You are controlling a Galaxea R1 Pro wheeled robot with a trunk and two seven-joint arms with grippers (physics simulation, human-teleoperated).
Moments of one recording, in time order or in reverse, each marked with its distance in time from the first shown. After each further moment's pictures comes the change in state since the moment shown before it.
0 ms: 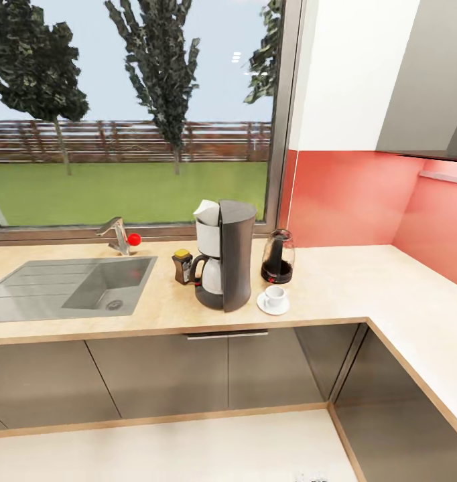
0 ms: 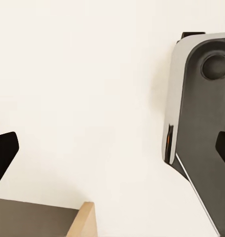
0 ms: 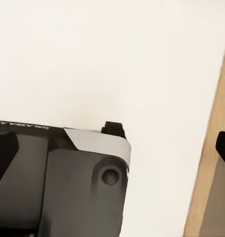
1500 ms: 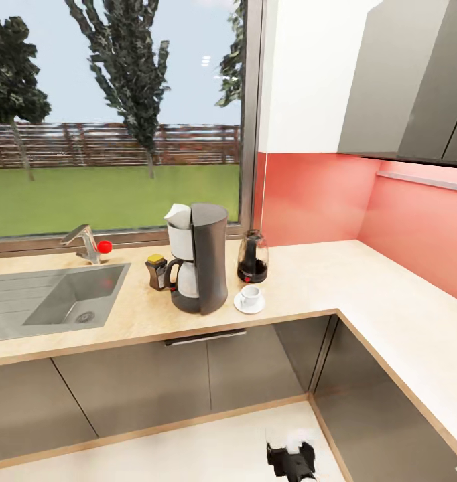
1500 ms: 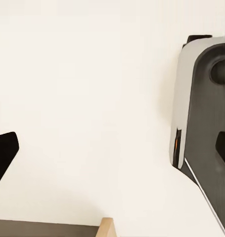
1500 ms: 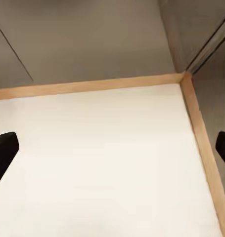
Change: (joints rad) left arm -0.009 0.018 -0.009 -0.011 -0.011 0.030 -0.001; right arm -0.009 0.036 -0.002 -0.001 0.001 -0.591 -0.071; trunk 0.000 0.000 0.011
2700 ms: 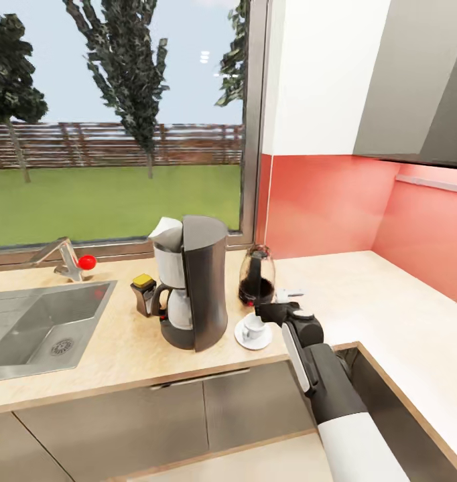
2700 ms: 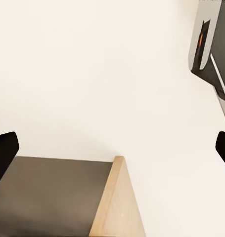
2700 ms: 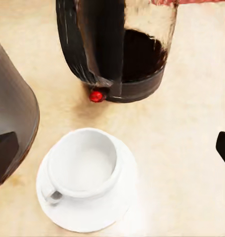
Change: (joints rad) left arm 0.014 0.004 -0.003 0.081 0.001 0.253 0.002; right arm -0.116 0.037 0.012 -1.252 -0.007 1.078 0.092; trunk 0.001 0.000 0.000
